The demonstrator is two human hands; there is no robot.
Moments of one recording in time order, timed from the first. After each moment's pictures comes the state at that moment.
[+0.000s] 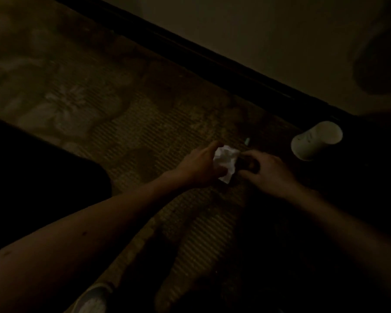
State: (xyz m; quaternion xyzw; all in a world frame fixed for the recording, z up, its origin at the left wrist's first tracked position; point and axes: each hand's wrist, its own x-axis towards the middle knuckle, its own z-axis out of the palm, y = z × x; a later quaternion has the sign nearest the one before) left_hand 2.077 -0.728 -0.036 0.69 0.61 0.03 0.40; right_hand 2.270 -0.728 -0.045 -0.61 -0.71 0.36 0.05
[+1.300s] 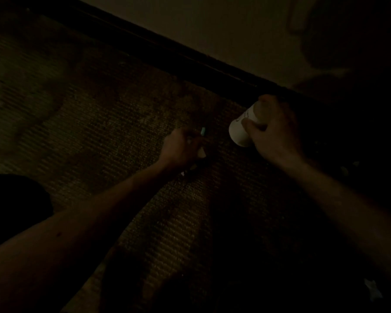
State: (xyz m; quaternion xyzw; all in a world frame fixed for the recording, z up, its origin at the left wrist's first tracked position) left_hand 2.136 -0.696 -0.057 0.54 0.66 0.18 0.48; right_hand 2.340 -0.695 -0.029 -0.73 -0.60 0.23 0.23
